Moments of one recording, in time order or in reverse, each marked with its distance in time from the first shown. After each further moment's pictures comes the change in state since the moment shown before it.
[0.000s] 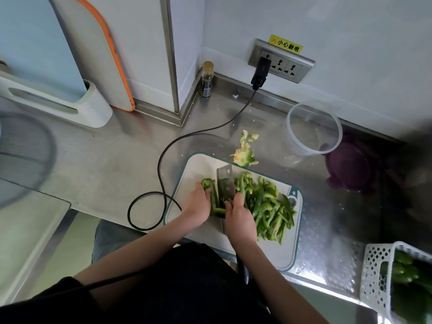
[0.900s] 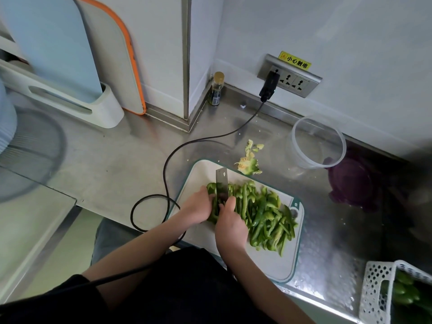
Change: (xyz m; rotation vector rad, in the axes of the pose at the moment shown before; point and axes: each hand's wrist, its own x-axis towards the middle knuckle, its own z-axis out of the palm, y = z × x) left_hand 0.009 -0.001 -0.012 0.091 -0.122 0.014; right_hand -0.005 -0.026 0.011 -0.091 0.011 -0.024
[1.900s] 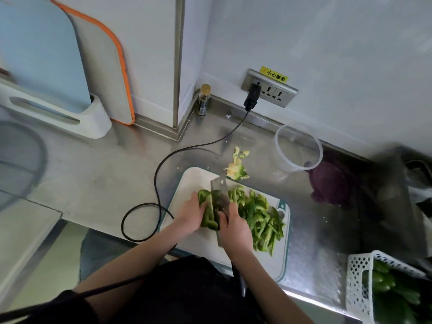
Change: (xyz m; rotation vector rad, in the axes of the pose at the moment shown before) left_hand -0.005 -0.006 0.006 -0.127 0.049 0.079; right_hand -0.005 0.021 -0.017 0.111 0.047 0.017
